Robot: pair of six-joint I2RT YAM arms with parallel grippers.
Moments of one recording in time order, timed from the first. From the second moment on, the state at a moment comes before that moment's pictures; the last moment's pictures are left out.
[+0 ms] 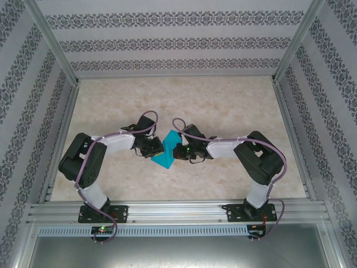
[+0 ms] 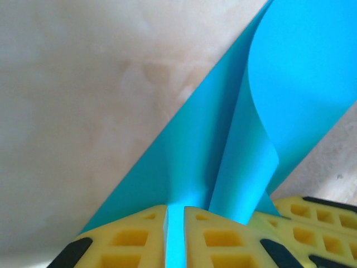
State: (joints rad) left arm -0.45 1.70 0.90 -0.37 0.39 -0.84; right arm 0.71 1.79 0.85 0.00 -0.39 0.74
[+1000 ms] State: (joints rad) left arm -0.46 1.66 0.82 -0.40 0.39 -0.81; right arm 0.71 1.81 0.91 -0.05 -0.41 0.71
